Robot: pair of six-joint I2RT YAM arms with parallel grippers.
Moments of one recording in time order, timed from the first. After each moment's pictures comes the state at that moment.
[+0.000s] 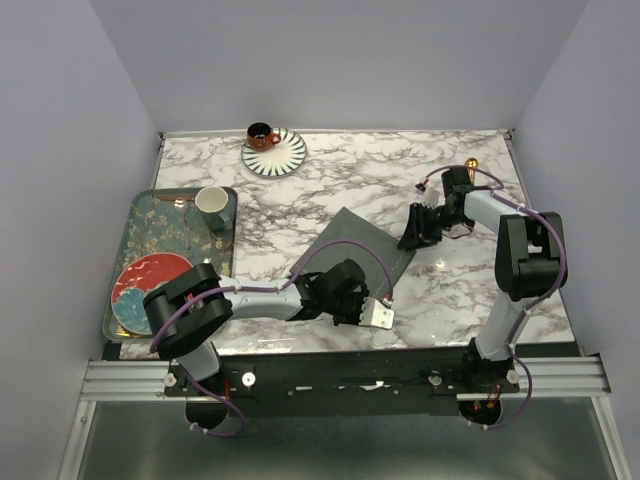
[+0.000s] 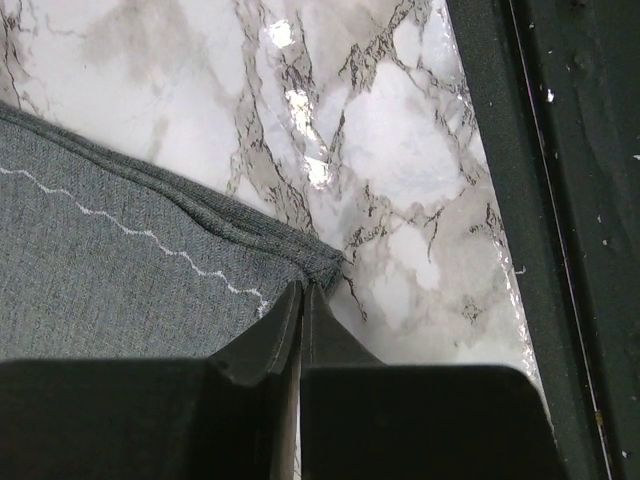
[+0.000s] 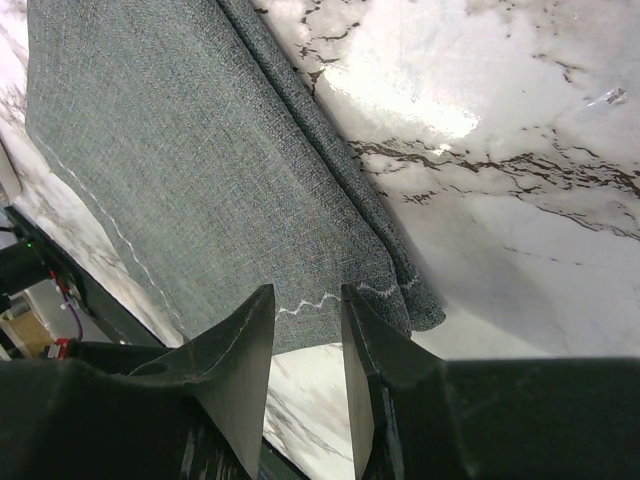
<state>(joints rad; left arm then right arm) -1.10 1.62 0.79 0.03 0.36 0.64 0.07 1.87 1.20 -0.63 -0.66 0.03</state>
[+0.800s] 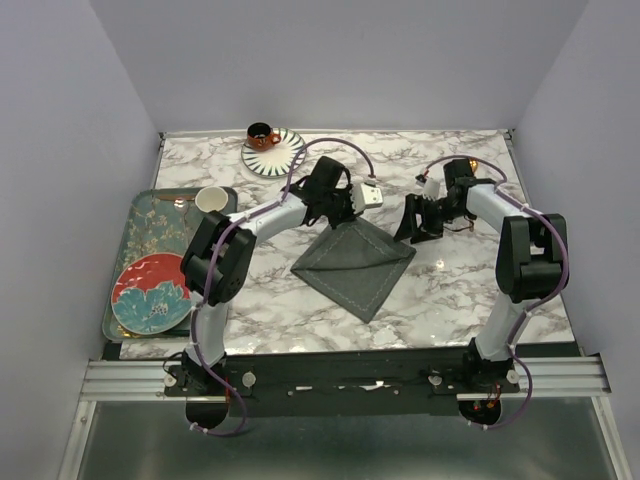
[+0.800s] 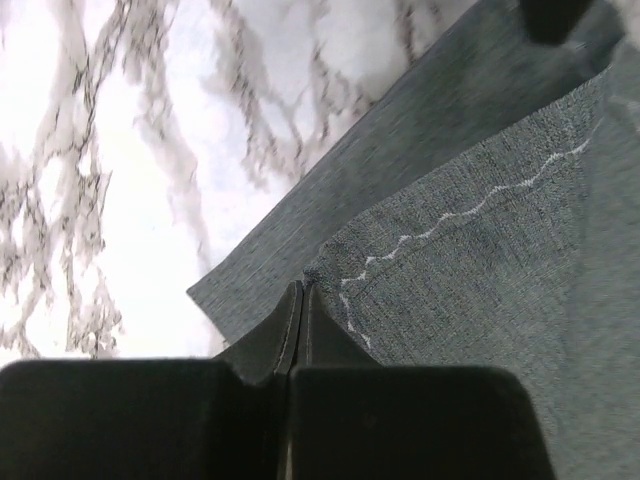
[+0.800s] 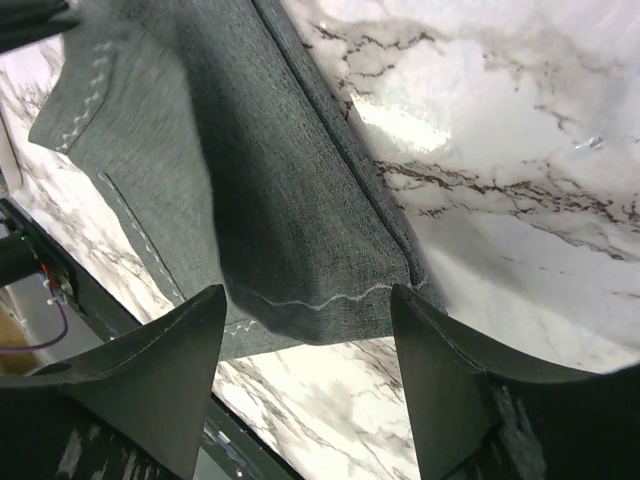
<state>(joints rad) -0.63 1.98 1.46 -0.24 0.47 0.66 0.07 1.86 1.25 -0.68 -0.67 -0.01</state>
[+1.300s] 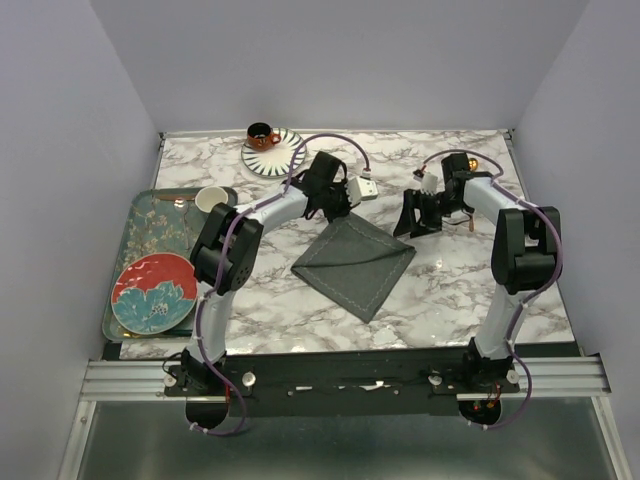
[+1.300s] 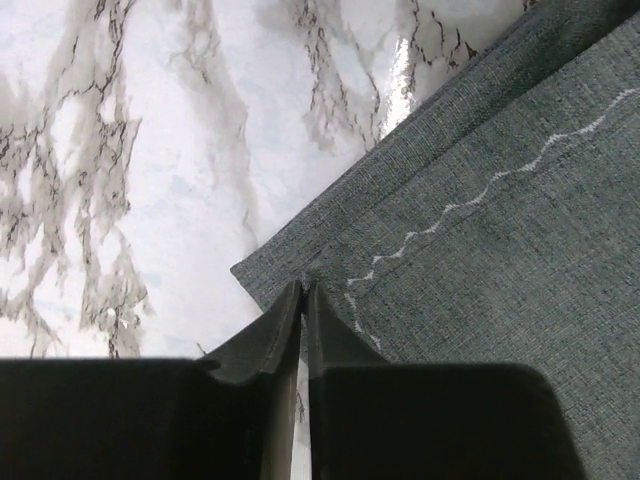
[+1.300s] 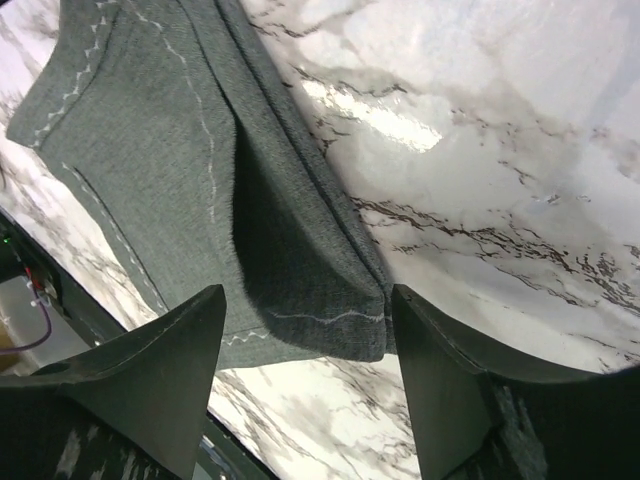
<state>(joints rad) -0.56 2.11 1.58 -0.29 0.43 0.67 0.07 1.92 1.35 -0.71 -0.66 -0.06</state>
